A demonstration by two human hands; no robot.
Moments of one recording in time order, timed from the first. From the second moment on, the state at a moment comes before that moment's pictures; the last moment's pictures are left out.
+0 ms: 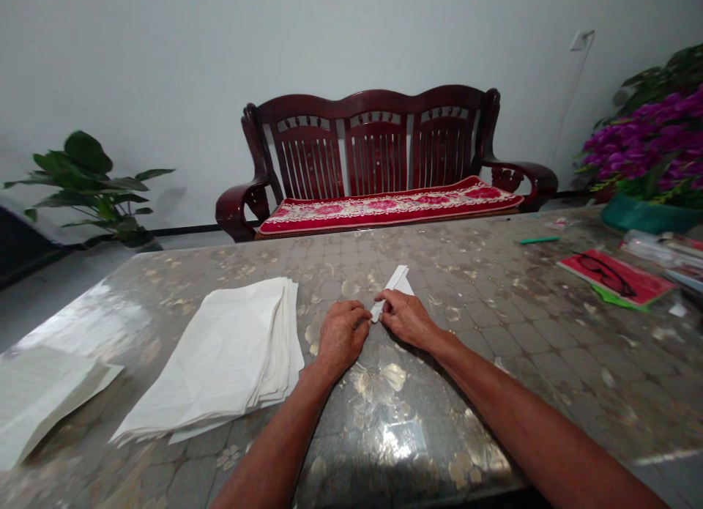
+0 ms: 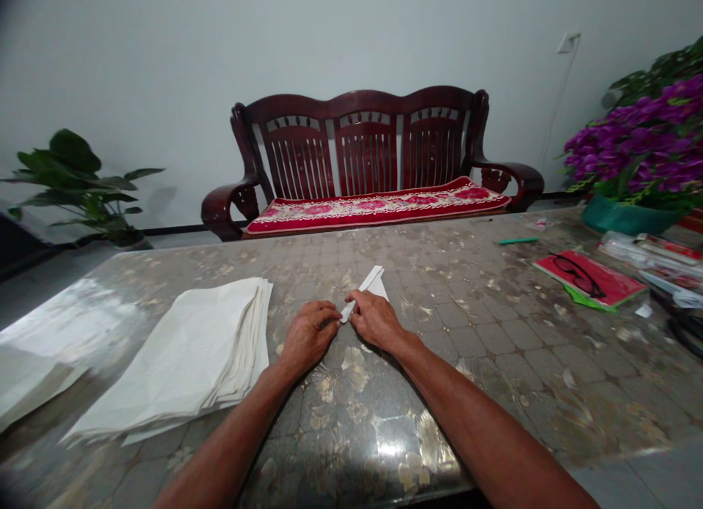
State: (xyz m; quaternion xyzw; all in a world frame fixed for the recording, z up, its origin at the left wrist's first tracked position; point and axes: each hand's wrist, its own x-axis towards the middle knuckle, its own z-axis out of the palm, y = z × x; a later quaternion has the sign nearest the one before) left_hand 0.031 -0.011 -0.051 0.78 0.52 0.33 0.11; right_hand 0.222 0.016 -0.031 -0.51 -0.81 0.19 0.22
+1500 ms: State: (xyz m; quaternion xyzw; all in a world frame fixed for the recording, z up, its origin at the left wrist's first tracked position) left_hand 0.044 -0.001 -0.037 0.70 0.61 0.31 0.19; right_hand 0.260 0.111 -0.029 -0.70 -0.59 0.28 0.28
